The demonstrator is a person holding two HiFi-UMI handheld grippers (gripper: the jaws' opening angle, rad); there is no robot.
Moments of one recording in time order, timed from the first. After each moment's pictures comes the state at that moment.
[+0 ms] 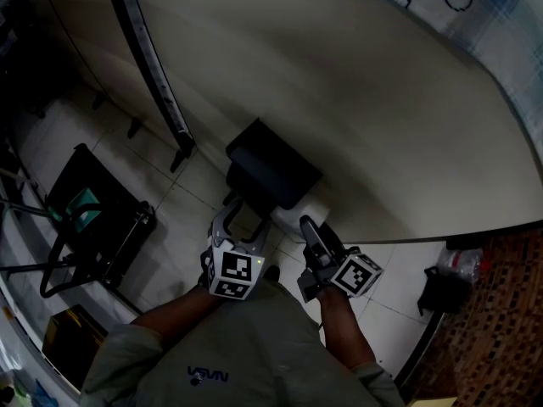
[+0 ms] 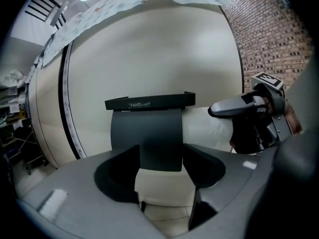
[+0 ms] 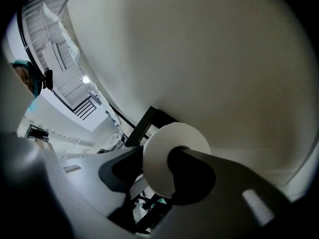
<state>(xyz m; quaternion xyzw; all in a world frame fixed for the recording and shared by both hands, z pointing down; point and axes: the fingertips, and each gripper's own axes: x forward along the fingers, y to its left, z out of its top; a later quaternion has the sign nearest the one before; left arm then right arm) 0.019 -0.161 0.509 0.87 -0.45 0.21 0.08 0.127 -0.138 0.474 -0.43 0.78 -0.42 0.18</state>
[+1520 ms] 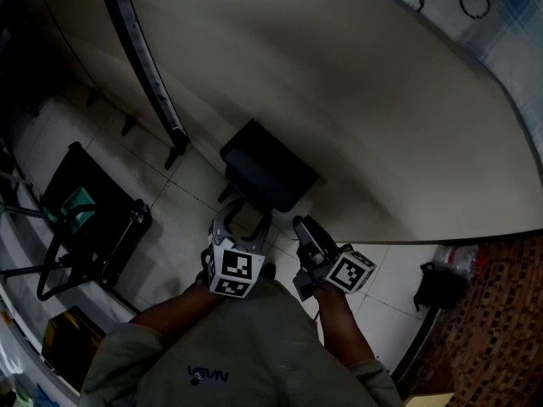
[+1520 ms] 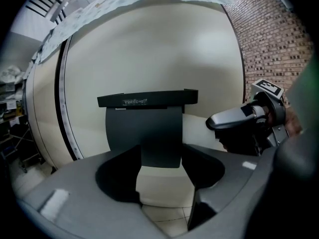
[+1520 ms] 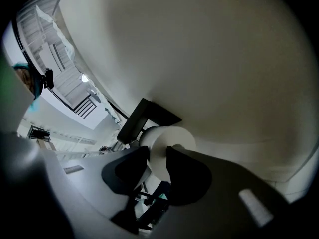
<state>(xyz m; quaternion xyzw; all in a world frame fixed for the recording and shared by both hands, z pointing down) 0.030 -0.167 0.517 0.87 -0.44 0.20 0.09 0.121 -0.140 0.495 -0.41 0.78 -0.44 0.17</state>
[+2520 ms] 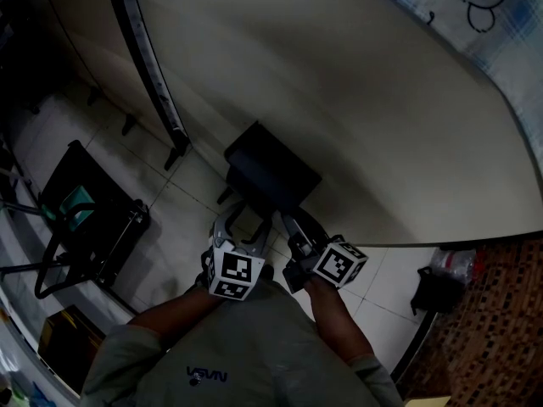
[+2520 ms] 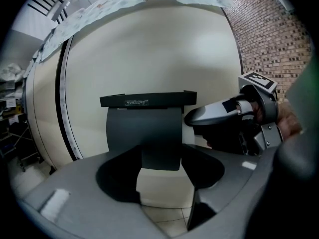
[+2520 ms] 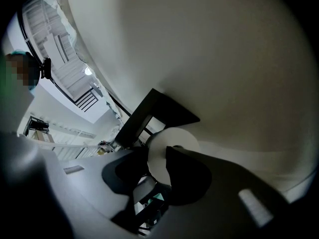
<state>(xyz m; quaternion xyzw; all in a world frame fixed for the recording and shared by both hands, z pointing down) 0.027 -0.163 0.518 0.88 -0.43 0.19 0.09 0.092 -0.165 0.487 -0.42 0.79 -0.42 0.14</state>
